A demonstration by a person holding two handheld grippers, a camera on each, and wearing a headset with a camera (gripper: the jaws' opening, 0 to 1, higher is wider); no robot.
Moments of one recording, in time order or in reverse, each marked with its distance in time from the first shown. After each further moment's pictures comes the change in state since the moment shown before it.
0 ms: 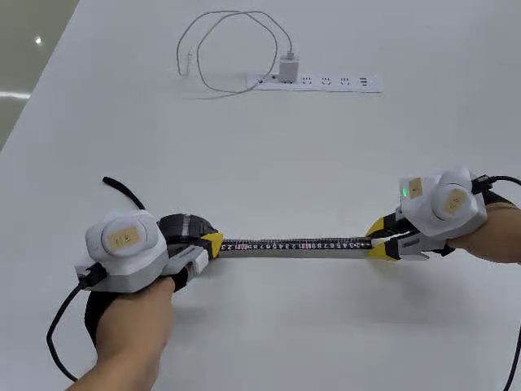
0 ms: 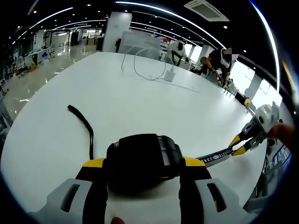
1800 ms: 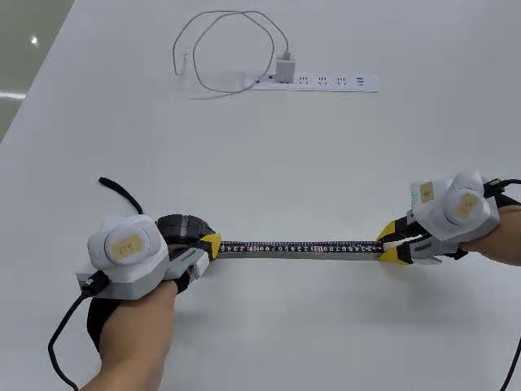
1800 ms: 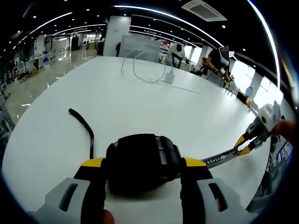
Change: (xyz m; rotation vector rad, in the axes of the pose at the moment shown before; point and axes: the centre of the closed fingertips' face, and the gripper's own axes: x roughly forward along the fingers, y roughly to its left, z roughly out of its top) left arm 0.001 -0.001 0.002 0.028 -0.035 0.026; right arm -0.011 0.003 -0.025 0.009 0.039 -0.002
